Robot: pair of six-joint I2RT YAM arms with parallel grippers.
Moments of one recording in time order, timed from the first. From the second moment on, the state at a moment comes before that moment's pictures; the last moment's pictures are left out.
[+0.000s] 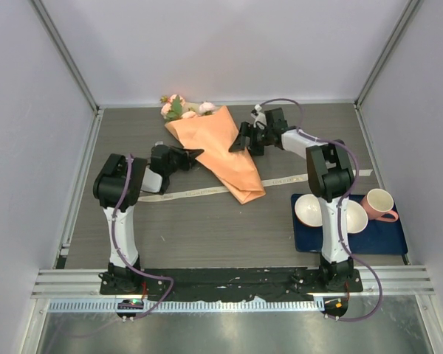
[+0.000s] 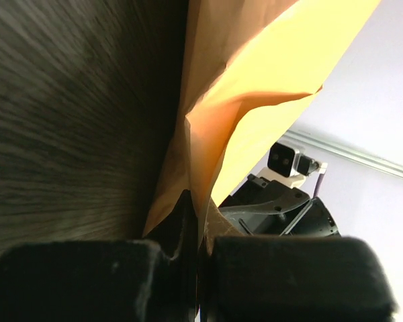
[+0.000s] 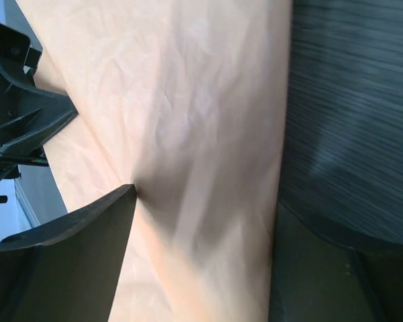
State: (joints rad) left arm -0.22 2.11 0.87 0.93 0.33 -1.62; right arm 0.26 2.23 1.60 -0.18 -0.64 0.41
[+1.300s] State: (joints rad) left arm -0.17 1.87 1.04 -0.01 0.50 -0.99; right arm 0.47 1.93 1.29 -0.23 -0.42 0.74
